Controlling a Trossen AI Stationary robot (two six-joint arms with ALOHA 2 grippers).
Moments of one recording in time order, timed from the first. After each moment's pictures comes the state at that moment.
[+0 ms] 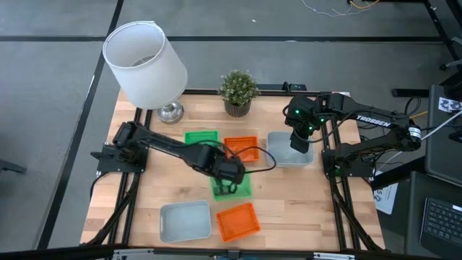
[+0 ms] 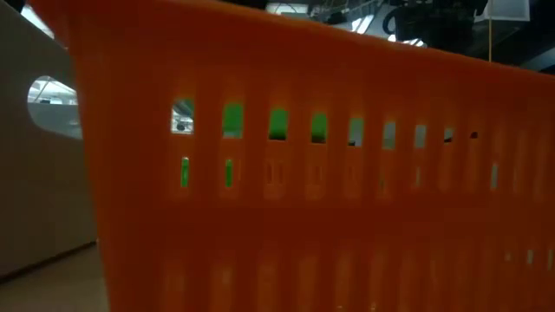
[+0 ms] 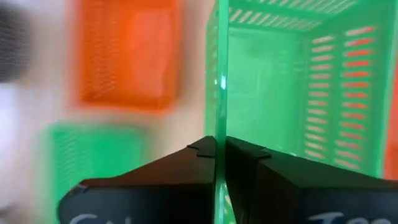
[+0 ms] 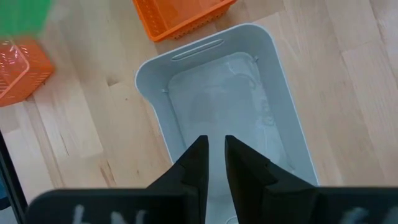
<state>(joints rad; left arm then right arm) -0.27 1.92 1.81 -1.11 -0.28 -0.38 -0.29 1.20 1.19 -1.23 -0.17 0.10</state>
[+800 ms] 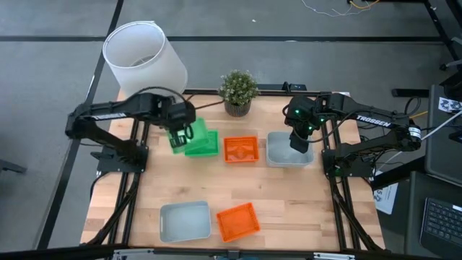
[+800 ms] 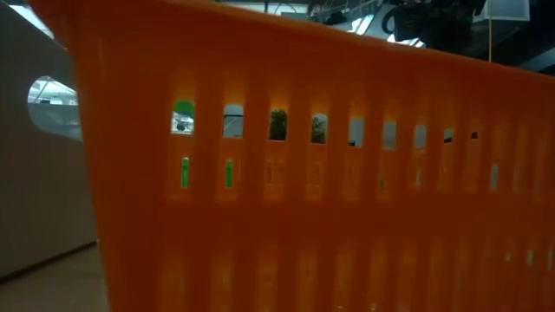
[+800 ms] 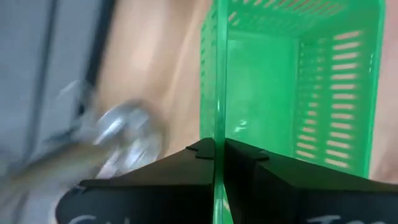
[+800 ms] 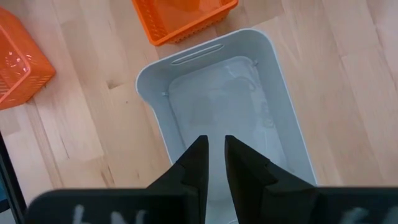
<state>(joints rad) 0.12 1.32 1.41 -1.32 -0.33 -0.14 -0.29 1.20 1.19 -1.22 -0.17 0.10</state>
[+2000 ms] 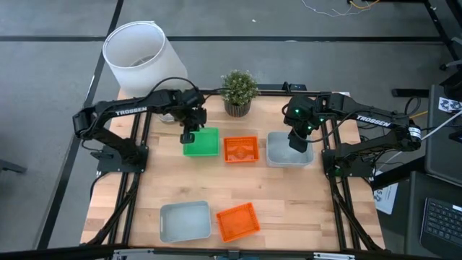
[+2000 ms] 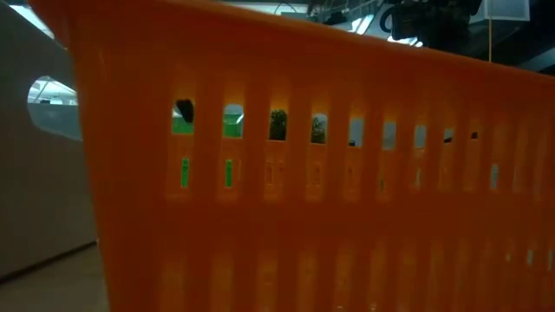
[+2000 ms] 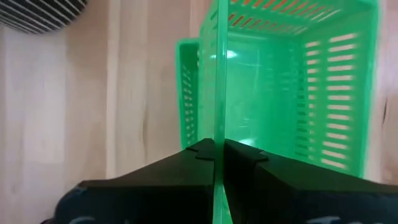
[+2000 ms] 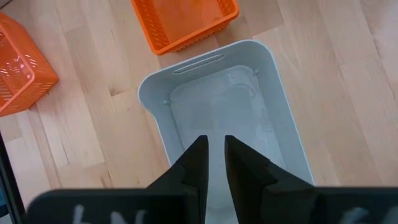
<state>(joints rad) 0.44 1.41 1.11 -0.84 0.15 0.37 -0.29 1.20 1.19 -1.19 -0.17 0.10</state>
